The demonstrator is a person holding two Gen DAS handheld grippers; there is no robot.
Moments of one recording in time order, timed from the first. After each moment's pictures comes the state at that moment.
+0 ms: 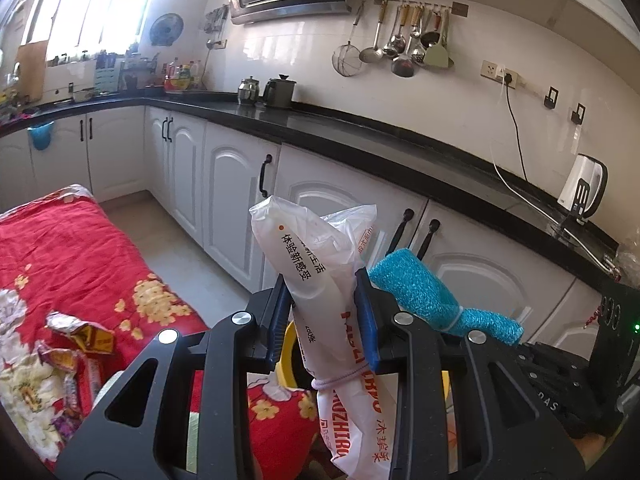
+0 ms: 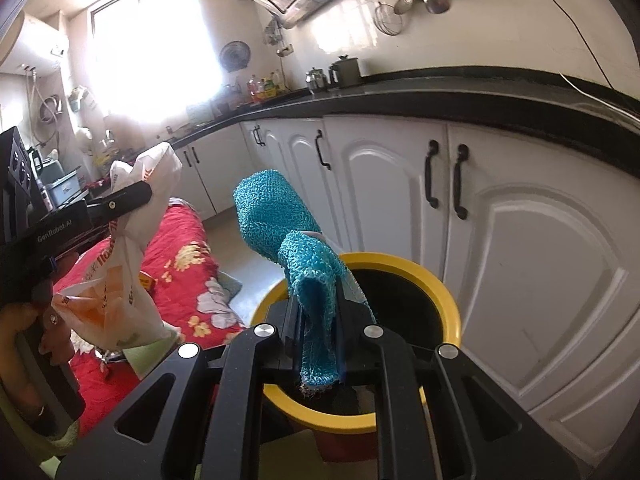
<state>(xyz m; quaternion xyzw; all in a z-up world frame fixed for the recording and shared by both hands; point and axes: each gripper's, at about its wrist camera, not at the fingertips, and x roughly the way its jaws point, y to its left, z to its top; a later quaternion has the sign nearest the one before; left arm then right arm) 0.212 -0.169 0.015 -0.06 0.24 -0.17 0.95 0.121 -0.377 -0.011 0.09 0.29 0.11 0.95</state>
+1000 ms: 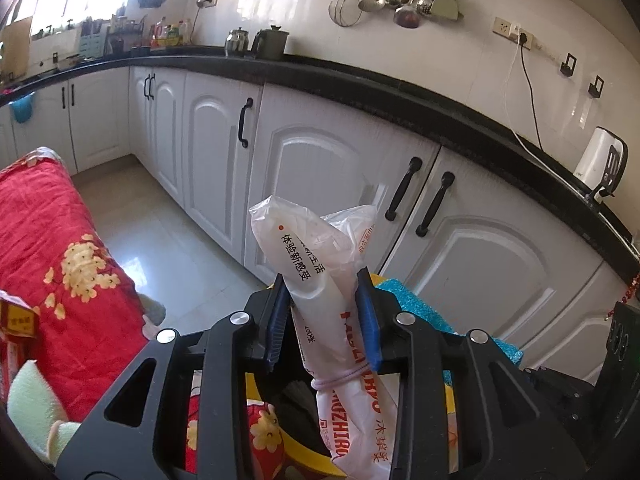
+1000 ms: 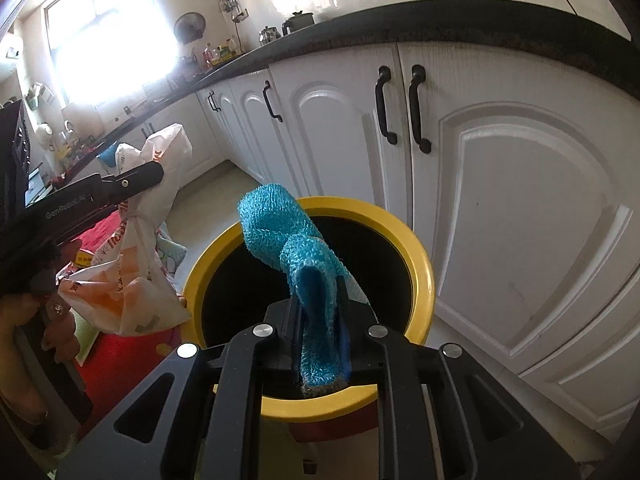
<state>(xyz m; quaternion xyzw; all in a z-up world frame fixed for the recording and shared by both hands) 0.275 -0.221 -0.051 -0.06 0.31 -0.18 0.93 0.147 -0.396 -0.070 0.11 0.36 0.06 0.92</state>
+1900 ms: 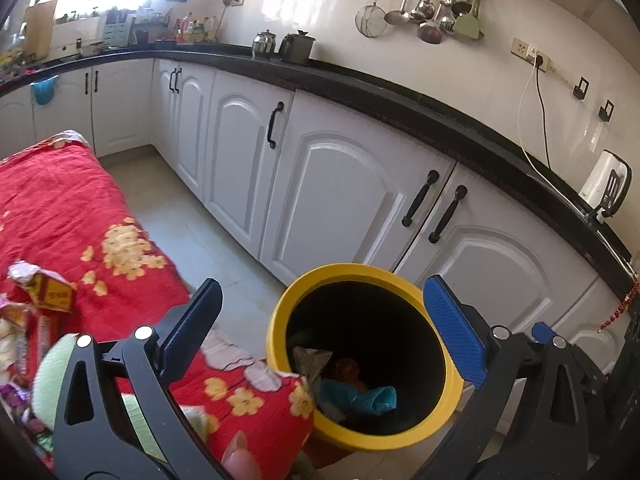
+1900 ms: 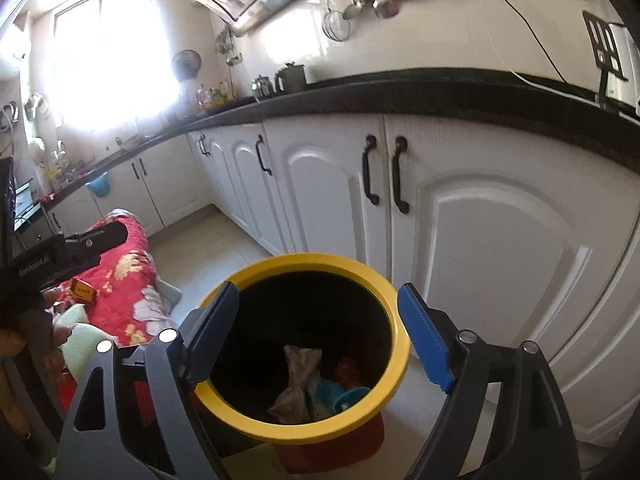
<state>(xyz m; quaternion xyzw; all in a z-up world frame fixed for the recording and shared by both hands) 0.246 -0.178 -0.034 -0.09 0.31 -0.15 0.94 0.118 -0.386 -0.025 0.08 0.26 0.02 0.96</state>
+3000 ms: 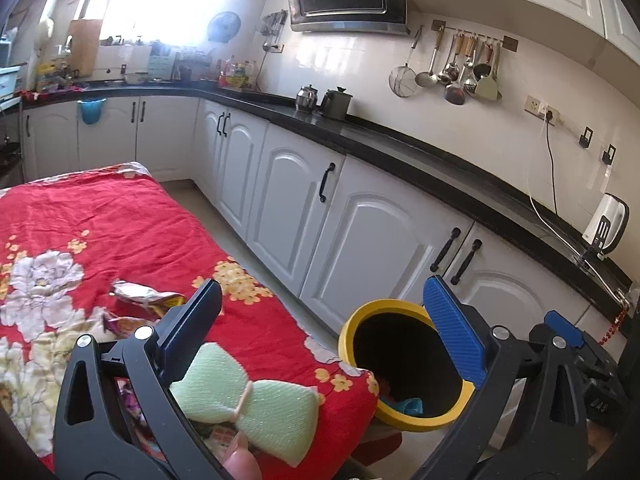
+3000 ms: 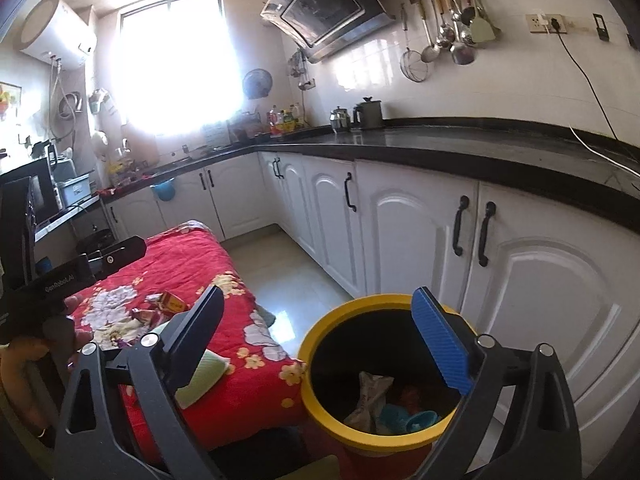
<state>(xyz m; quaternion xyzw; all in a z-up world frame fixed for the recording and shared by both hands) 0.174 -0.077 0.019 -0.11 0.23 -0.09 0.96 0.089 -0.304 0.037 0.05 0.21 0.12 0.97</state>
